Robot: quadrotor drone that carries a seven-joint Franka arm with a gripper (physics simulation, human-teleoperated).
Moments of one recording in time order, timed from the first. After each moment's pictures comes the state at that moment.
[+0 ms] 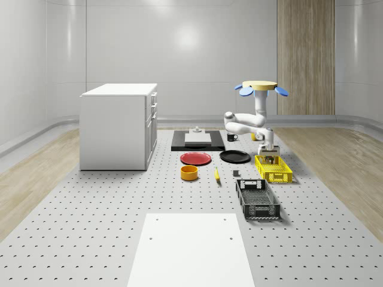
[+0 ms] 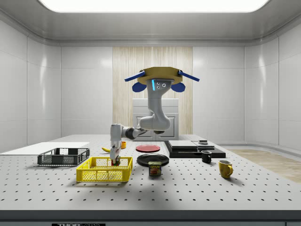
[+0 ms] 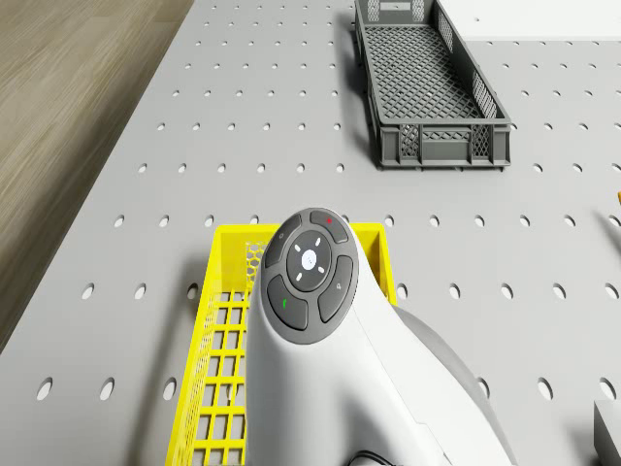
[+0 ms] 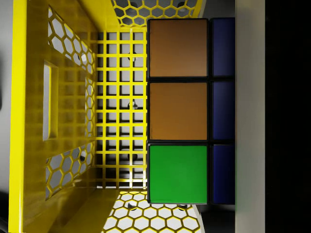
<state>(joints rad) -1.19 -1.55 1.25 -2.84 -1.88 1.64 1.69</state>
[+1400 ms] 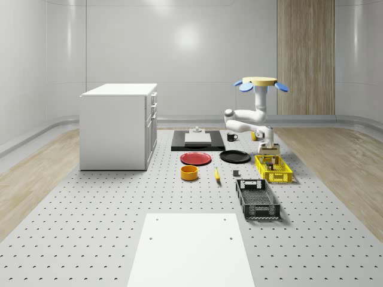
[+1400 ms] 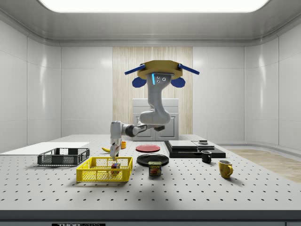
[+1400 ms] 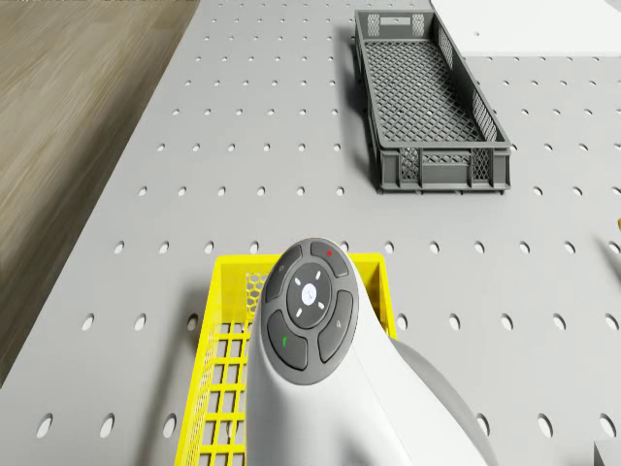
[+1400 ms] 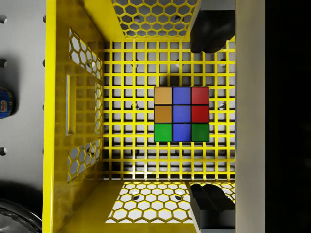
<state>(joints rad) -1.19 -1.52 1.19 -2.83 -1.95 1.64 1.69</state>
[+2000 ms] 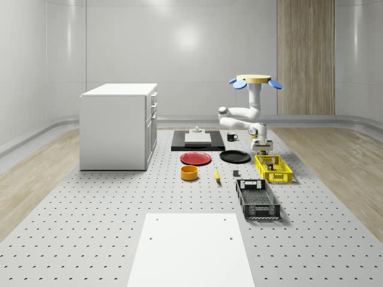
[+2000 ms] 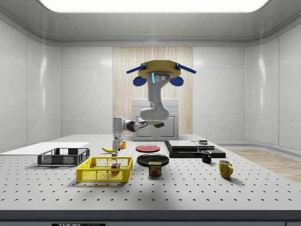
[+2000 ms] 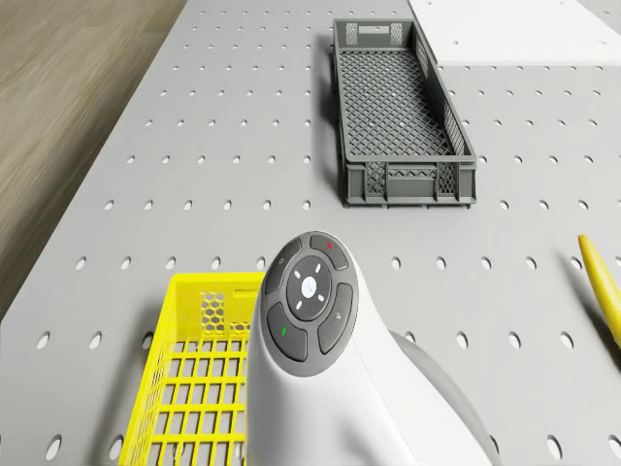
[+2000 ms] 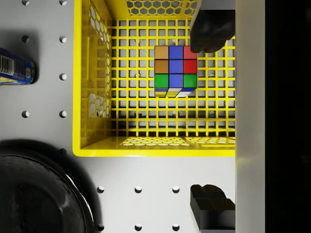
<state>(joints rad) -1.19 -1.52 1.20 -2.83 -1.94 1.63 1.68</state>
